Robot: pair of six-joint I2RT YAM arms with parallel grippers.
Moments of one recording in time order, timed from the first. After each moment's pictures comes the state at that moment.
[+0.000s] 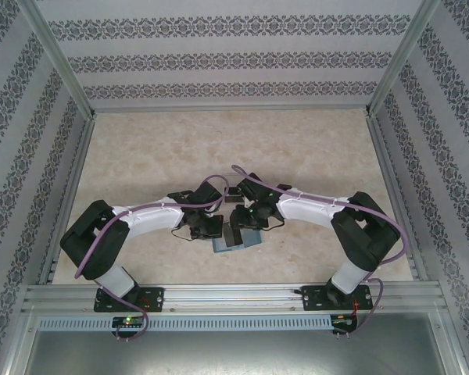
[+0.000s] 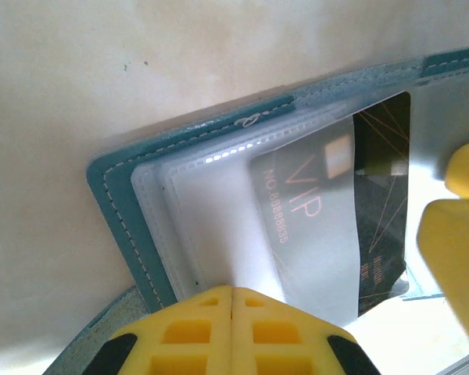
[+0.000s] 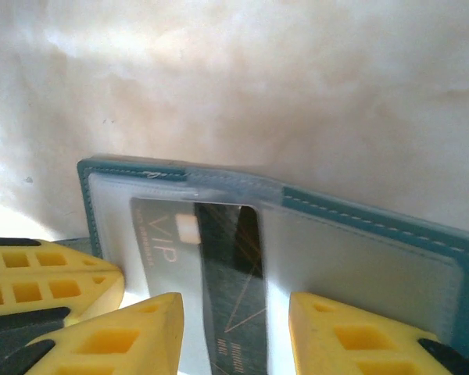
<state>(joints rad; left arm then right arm) -0.71 1.61 0.85 -0.49 0.29 -0.74 0.75 1.66 0.94 -0.46 -0.30 0.76</state>
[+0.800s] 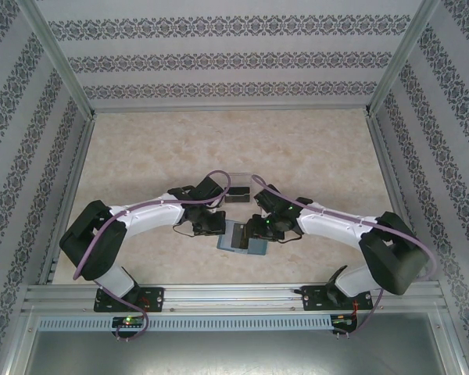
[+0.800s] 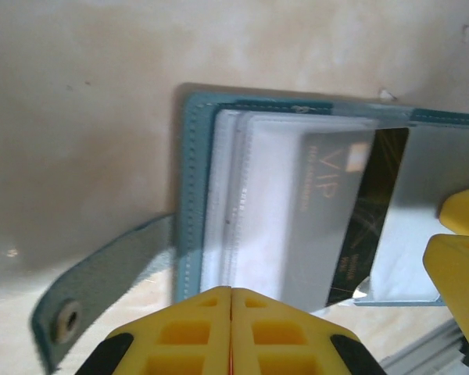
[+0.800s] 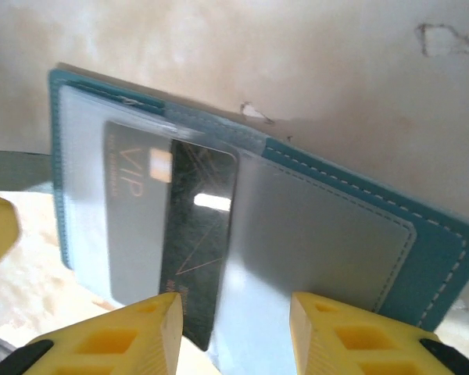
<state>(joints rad) -0.71 1.60 0.92 -0.53 0.34 -0.74 0.74 1.43 0.73 -0.47 -0.27 0.84</state>
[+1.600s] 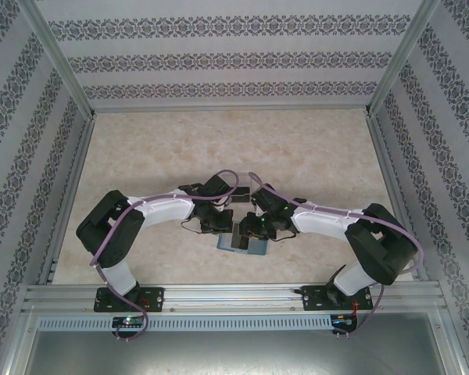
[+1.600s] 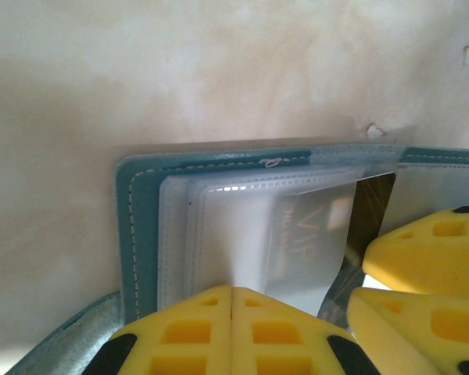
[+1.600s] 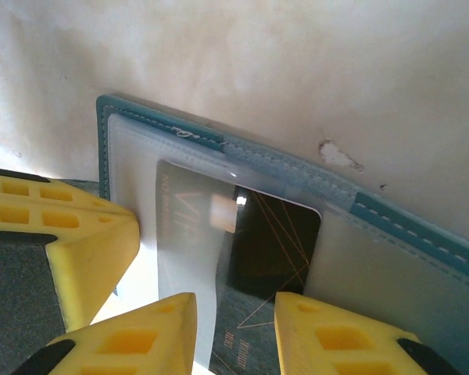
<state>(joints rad) -0.71 1.74 0.98 -0.48 0.38 -0.73 0.72 1.53 0.71 -0.29 -0.38 0.89</state>
